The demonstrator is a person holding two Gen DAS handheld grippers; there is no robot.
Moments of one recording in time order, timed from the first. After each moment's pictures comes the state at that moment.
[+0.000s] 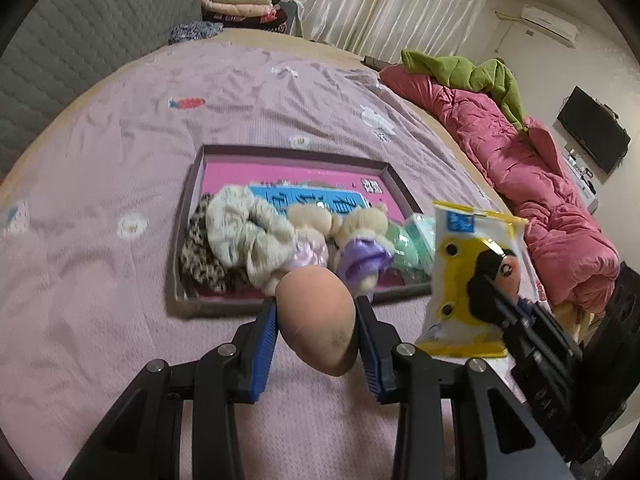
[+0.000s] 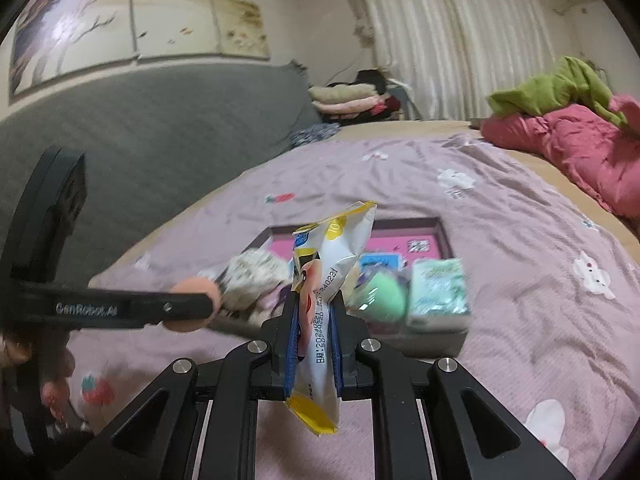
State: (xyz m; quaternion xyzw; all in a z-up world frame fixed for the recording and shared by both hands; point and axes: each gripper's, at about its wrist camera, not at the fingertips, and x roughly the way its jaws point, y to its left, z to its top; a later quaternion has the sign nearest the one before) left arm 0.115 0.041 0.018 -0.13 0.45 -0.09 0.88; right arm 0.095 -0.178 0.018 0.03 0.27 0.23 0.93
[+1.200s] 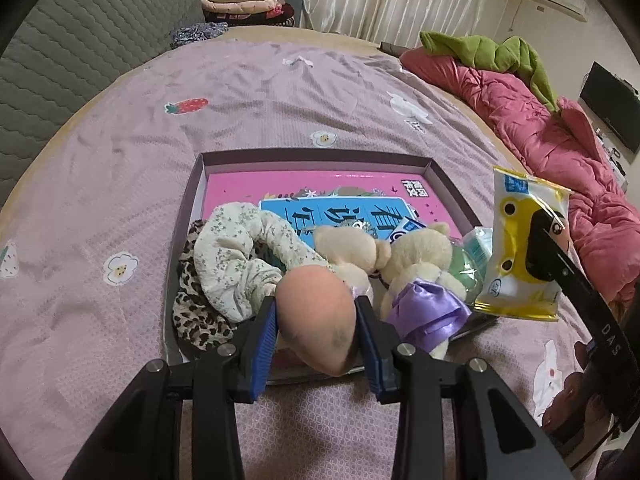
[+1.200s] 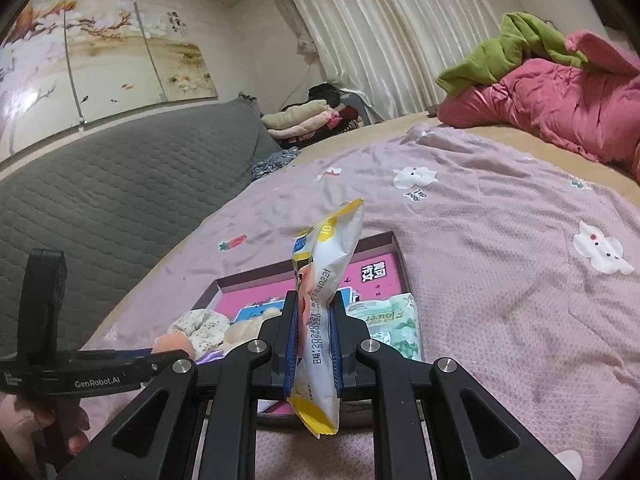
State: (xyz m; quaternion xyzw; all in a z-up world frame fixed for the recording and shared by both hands) left arm 0.180 0.032 -0.024 -0.08 0.47 -0.05 0.88; right arm 0.178 -0.223 -0.015 0.14 0.26 0.20 0.94
